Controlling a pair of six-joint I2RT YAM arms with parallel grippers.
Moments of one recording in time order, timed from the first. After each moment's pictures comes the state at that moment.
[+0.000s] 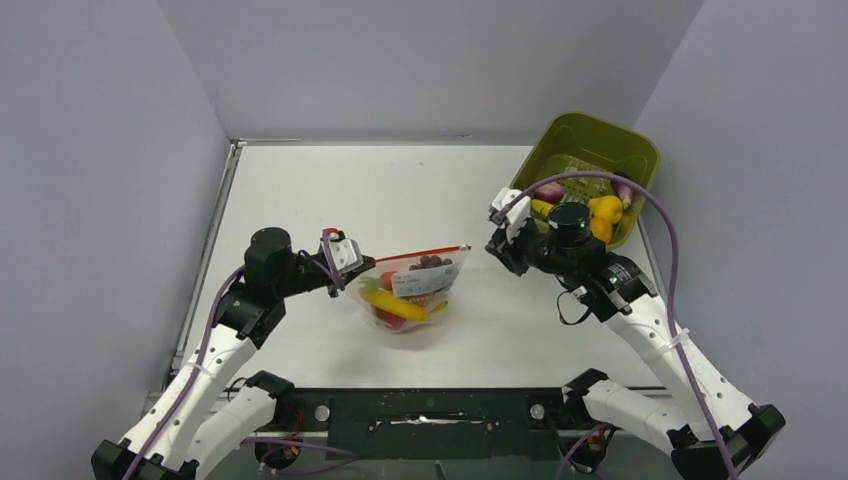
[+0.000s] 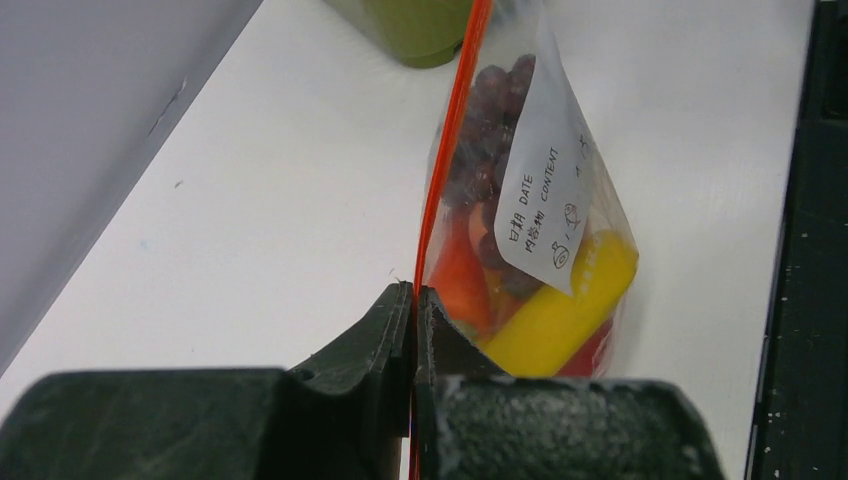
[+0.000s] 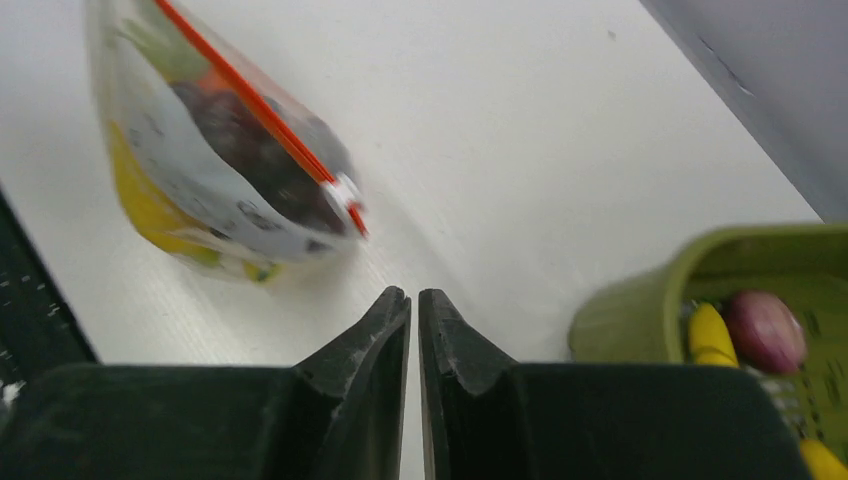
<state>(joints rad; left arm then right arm) -0.41 0.81 0.72 -0.20 0.72 0.43 0.58 0.98 1.05 -0.56 -0.32 -0.33</state>
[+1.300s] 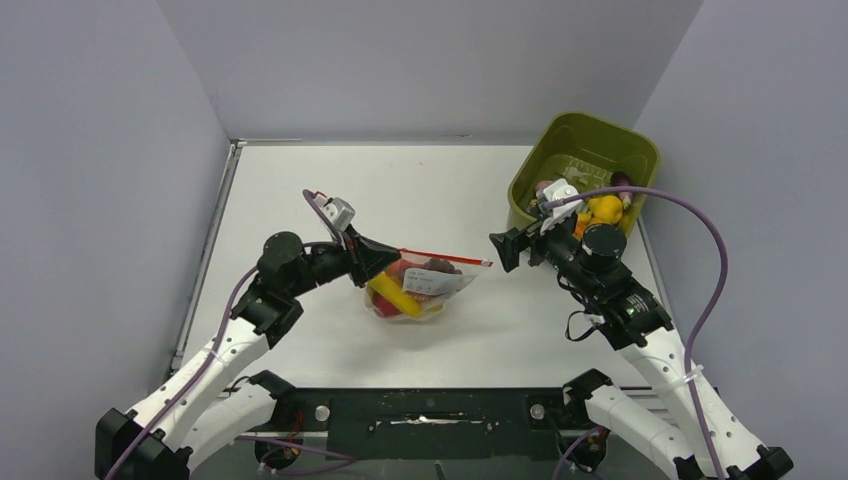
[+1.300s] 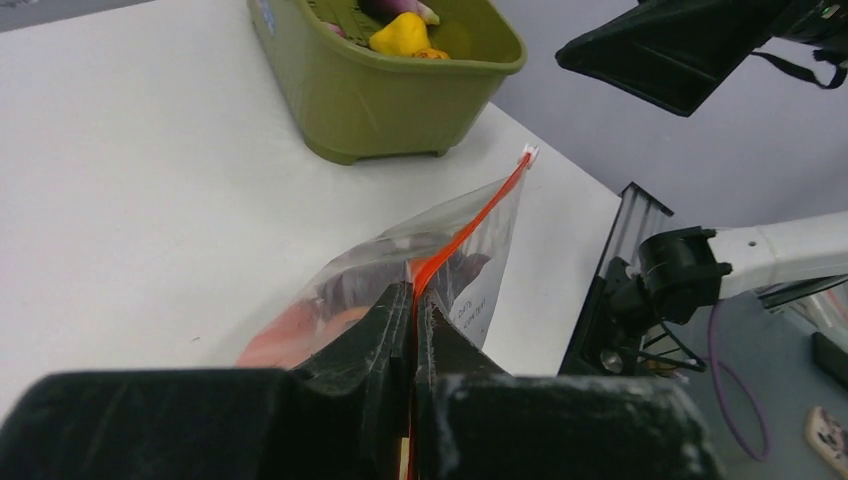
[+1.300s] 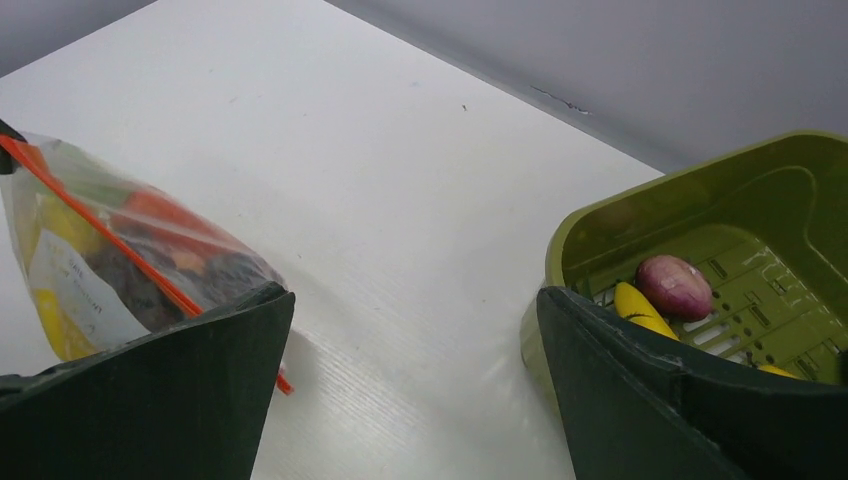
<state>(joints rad) -0.50 0.87 0.65 0.19 0.54 -0.37 0.48 0.77 0.89 -0.28 -0.09 -0.10</state>
